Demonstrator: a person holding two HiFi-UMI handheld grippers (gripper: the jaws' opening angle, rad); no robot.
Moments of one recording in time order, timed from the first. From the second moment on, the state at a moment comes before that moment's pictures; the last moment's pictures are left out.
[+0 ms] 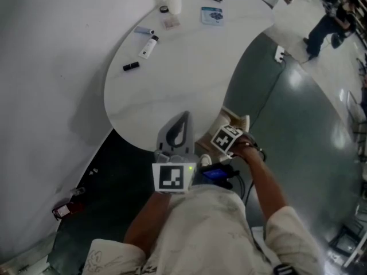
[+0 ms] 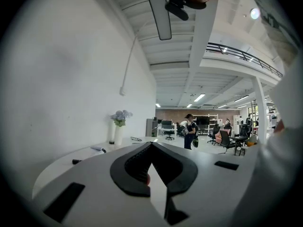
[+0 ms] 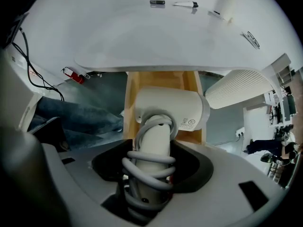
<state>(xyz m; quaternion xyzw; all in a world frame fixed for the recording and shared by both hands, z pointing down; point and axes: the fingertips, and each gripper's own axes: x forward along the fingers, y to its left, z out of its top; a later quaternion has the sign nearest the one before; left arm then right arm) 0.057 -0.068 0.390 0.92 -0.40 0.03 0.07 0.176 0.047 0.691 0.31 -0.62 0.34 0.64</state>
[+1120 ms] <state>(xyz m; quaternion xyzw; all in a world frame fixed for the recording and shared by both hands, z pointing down) 0.033 -0.070 0.399 0.90 -0.43 0.05 0.06 0.144 -0.004 0.727 0.37 -0.69 0.27 0.56</state>
